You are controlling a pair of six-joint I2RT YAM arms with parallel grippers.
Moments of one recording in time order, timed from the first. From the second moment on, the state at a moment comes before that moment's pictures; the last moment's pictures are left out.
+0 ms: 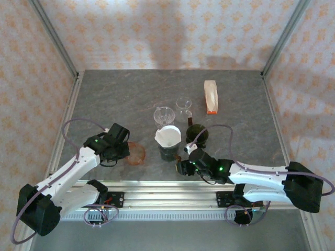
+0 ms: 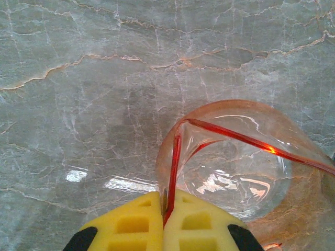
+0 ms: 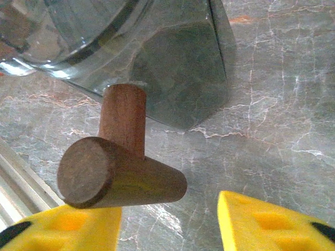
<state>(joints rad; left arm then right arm) -0.45 1.00 0.70 -0.93 -0.12 -0.78 1.07 1.08 0.37 -0.08 0.07 0.63</state>
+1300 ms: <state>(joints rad) -0.45 0.99 0.68 -0.93 -0.10 -0.78 1.07 1.29 0.41 0.20 0.26 0.39</state>
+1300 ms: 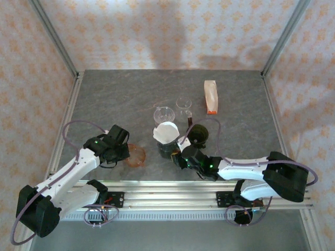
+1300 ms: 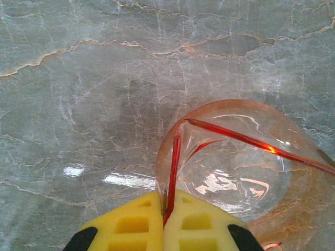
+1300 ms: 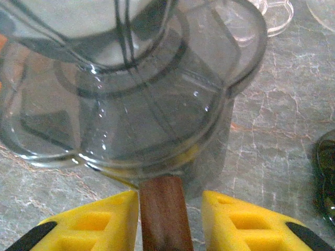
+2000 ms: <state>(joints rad) -0.45 0.99 0.68 -0.93 -0.10 -0.78 1.07 1.47 0.32 0.57 0.28 0.40</state>
